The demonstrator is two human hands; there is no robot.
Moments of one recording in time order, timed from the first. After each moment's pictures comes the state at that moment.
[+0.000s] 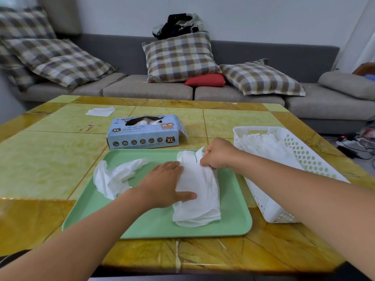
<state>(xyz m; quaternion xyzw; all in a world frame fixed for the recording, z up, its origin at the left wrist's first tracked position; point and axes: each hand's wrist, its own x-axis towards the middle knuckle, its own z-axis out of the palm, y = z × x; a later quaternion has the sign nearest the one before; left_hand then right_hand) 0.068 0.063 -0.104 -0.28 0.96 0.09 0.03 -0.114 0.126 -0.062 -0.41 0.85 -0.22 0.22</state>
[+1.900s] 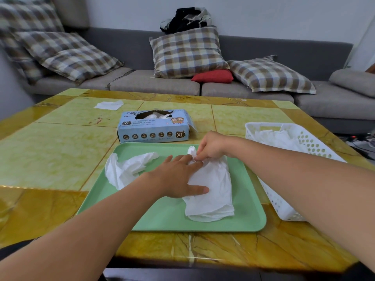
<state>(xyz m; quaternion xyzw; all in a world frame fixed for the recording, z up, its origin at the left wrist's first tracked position) 0.063 0.047 -0.106 -0.20 0.97 0.06 0.08 -0.119 0.071 -0.076 -0.50 0.82 -0.14 0.25</state>
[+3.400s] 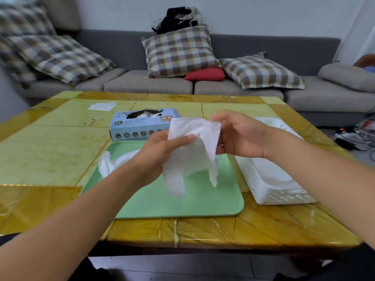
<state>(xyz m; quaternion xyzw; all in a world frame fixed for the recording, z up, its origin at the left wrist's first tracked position) 0.084 0.099 -0.042 -0.22 0.65 0.68 -0.25 -0.113 0.198 0.002 -0.42 0.53 -0.47 0.57</state>
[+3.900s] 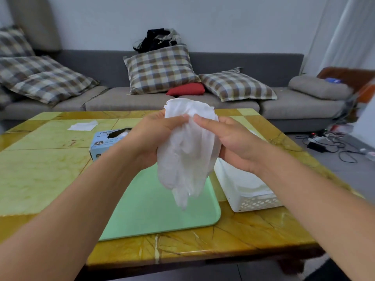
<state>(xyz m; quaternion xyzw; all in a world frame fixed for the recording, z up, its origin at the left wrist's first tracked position) 0.047 0.132 0.047 -0.22 0.63 0.70 -0.26 -0.086 0.247 0.040 -0.42 0.56 -0.59 0.39</state>
